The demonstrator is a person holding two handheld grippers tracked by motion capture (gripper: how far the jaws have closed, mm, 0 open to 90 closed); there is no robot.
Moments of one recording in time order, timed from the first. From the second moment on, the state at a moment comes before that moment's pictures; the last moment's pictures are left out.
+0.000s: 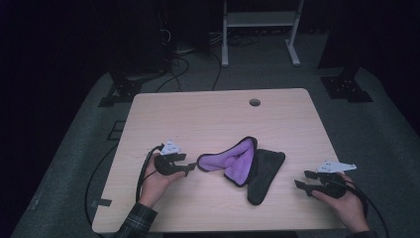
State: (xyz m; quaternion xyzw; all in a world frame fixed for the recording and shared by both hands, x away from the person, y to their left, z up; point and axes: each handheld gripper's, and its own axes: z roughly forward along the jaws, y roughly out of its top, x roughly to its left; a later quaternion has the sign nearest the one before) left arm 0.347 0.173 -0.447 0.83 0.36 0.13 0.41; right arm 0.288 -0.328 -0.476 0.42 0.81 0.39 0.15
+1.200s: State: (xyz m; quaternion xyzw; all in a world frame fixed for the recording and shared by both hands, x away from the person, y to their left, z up) left arm 0.318 0.087 -0.452 0.87 0.23 0.09 0.42; right arm 0.261 -0.195 -0.479 0.19 0.90 0.39 0.09
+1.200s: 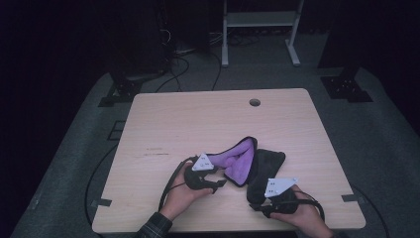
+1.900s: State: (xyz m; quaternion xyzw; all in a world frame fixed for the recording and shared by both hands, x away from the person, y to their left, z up) left arm 0.322 0.018 -0.469 0.91 0.17 0.10 0.37; right arm 0.262 -0.201 -0.479 0.21 0.89 0.39 0.10
